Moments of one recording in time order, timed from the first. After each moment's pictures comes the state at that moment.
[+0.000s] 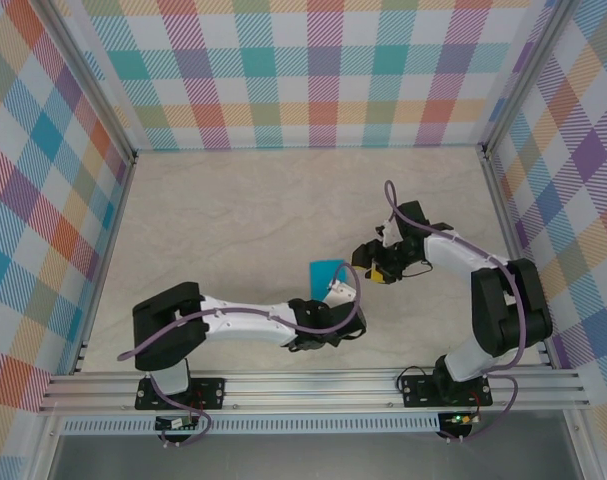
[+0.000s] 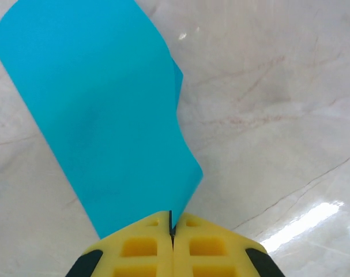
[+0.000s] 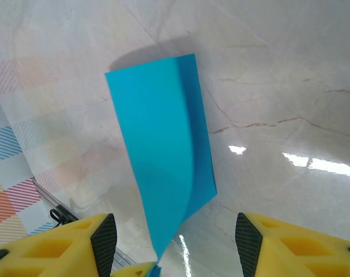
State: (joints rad) left arm -1.28 1.72 1.03 -0.42 -0.45 -0.63; right arm 0.27 1.56 0.91 -0.58 -0.68 0.54
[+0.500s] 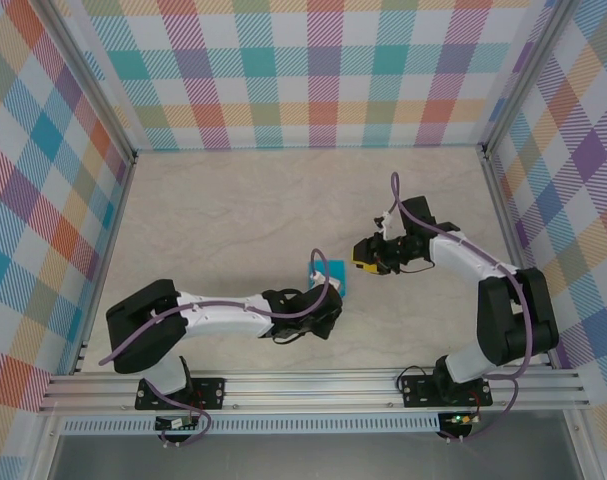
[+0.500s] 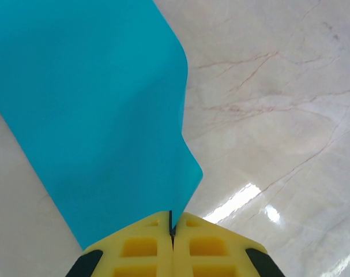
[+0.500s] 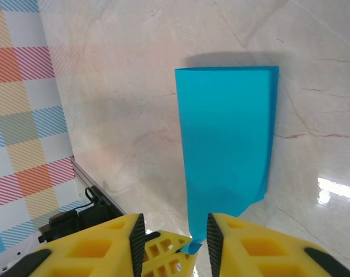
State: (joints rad) left arm -1.15 1.61 0.85 -0.23 -0.17 -0.64; right arm 0.26 1.52 0.92 -0.53 -0.83 0.52
